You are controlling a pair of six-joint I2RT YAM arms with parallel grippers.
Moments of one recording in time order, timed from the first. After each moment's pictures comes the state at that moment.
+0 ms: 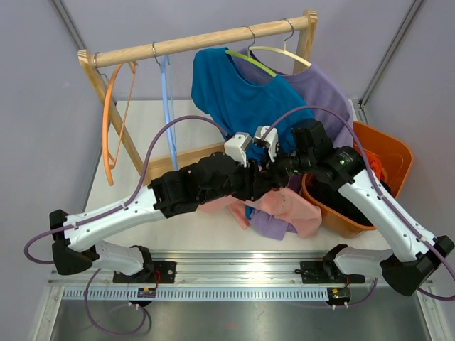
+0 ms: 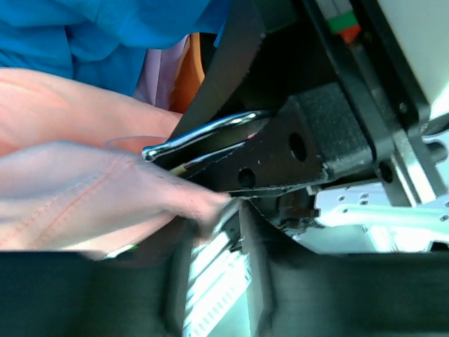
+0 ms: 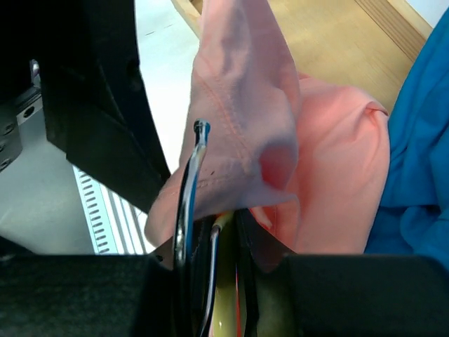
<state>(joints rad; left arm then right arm) -1.18 1.29 1.36 -0.49 -0.17 -0.73 0.63 1.21 1.38 -0.86 -0.57 -0.25</state>
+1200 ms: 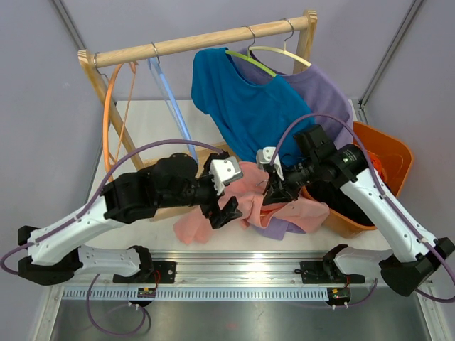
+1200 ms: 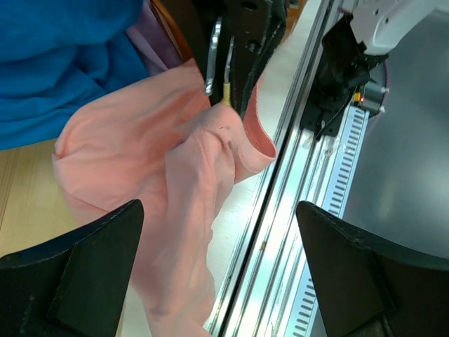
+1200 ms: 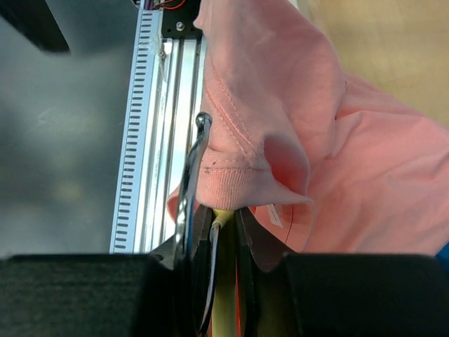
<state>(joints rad) -1.18 1.09 1.46 -0.84 0.06 -0.03 0.59 1.20 1.39 -1.14 -0.87 -0.70</state>
